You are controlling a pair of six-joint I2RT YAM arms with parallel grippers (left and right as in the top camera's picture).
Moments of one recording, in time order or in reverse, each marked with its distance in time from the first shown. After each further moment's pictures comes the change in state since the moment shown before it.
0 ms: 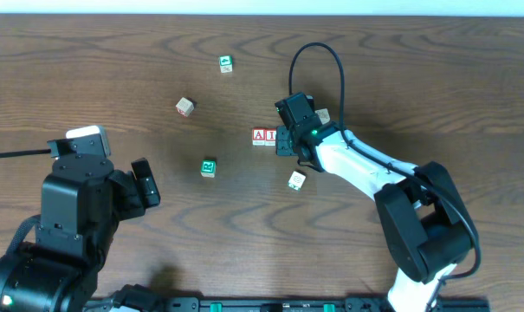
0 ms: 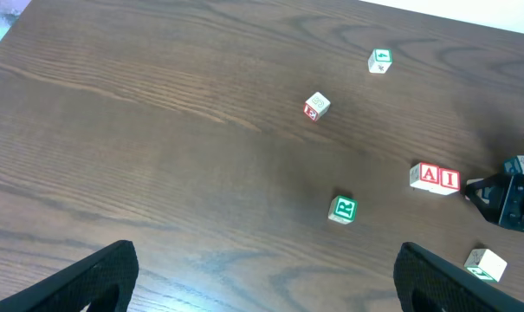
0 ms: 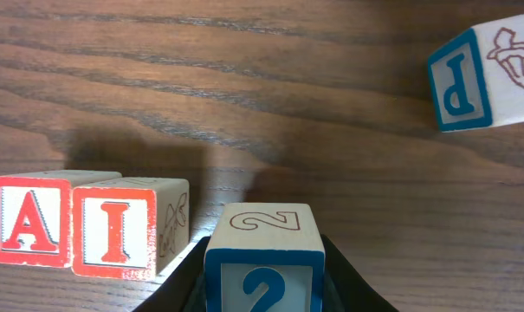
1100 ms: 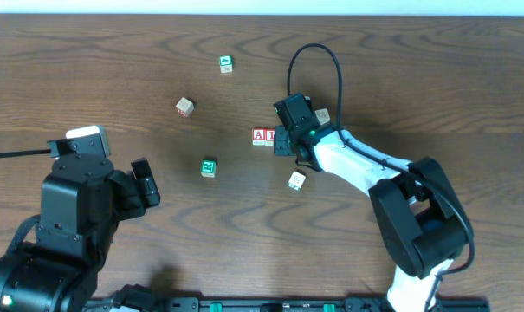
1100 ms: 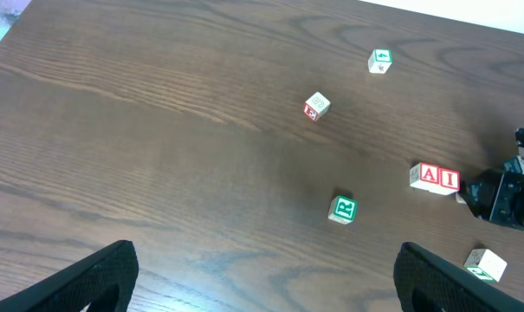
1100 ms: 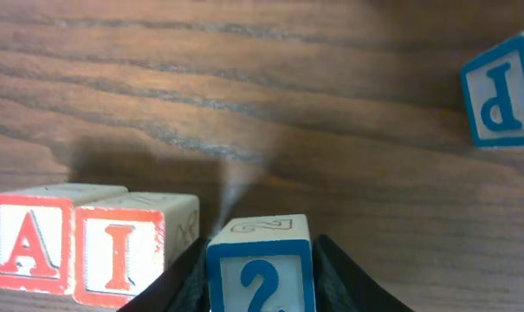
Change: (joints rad) left arm 0.000 0.000 0.000 0.000 0.000 0.000; right arm 0.000 0.029 0.000 0.051 -0.013 0.003
